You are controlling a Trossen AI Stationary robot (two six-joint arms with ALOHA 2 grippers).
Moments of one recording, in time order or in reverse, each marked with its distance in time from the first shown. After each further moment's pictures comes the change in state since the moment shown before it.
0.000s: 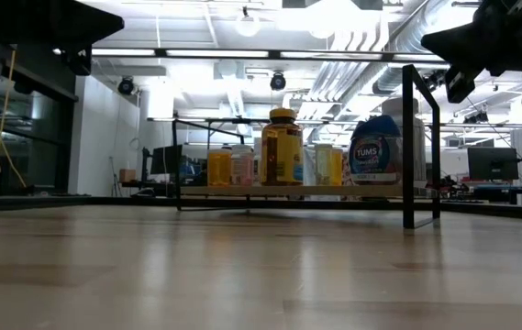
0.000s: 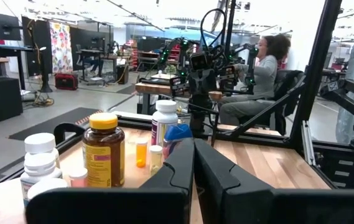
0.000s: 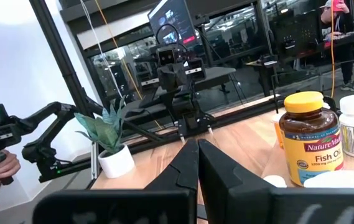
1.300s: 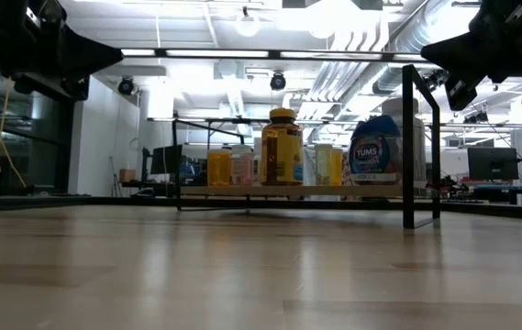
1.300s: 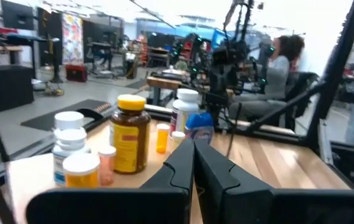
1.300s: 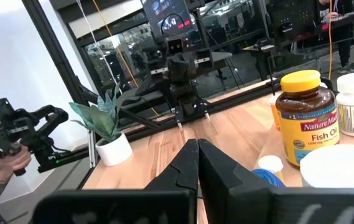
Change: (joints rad) left arm 0.320 -0.236 -0.080 -0.183 0.281 -0.072; right arm 0.000 0.000 0.000 -0.063 0.001 0.034
